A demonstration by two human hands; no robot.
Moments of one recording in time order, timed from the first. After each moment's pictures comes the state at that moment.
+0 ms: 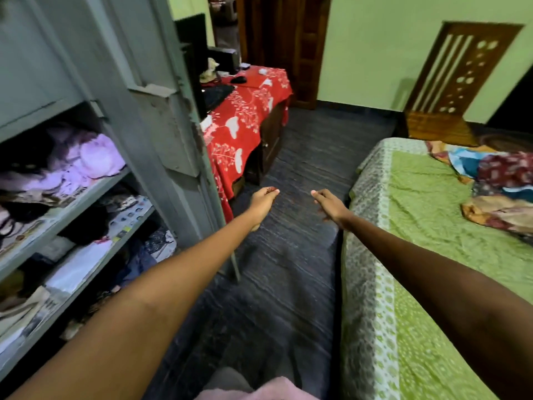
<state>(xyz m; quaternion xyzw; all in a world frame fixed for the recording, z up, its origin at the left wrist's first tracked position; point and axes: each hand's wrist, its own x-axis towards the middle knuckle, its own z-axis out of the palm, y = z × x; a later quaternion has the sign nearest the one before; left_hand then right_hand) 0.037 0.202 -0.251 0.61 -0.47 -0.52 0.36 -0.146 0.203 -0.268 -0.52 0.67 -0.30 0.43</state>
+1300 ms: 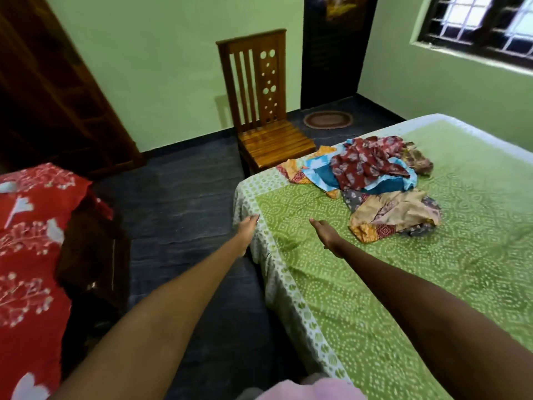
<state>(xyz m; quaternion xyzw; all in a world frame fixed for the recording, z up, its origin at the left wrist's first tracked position) -0.446 -0.235 -0.274 0.49 -0.60 -0.62 0.07 -0.590 -0.103 -0.318 -0.16 0.82 -0.41 0.37</state>
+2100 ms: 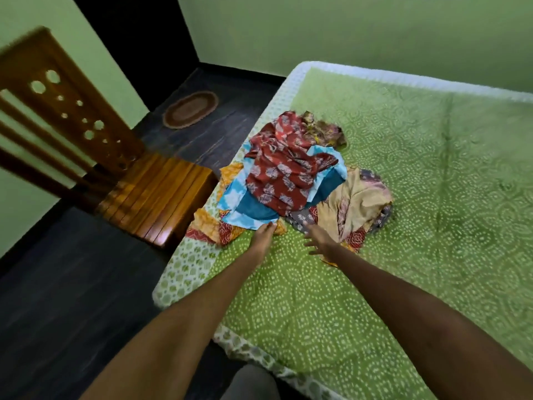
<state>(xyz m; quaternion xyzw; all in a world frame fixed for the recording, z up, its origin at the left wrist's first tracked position) -0.877 -0.377 -0.373 0.28 -0.73 -0.58 -0.22 -0.898 -0.227 -0.409 0.24 0.68 -0.60 0.35</state>
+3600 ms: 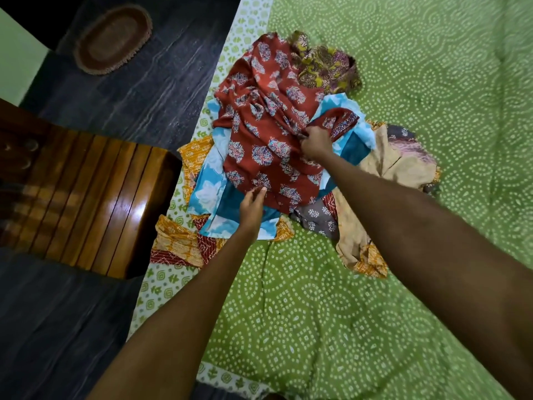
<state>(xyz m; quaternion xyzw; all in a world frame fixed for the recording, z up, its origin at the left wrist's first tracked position) -1.071 -0.423 -0.547 0.31 -0.68 -0.64 -0.20 -1.208 -0.256 -0.559 0.16 0.93 -0.30 0.16</state>
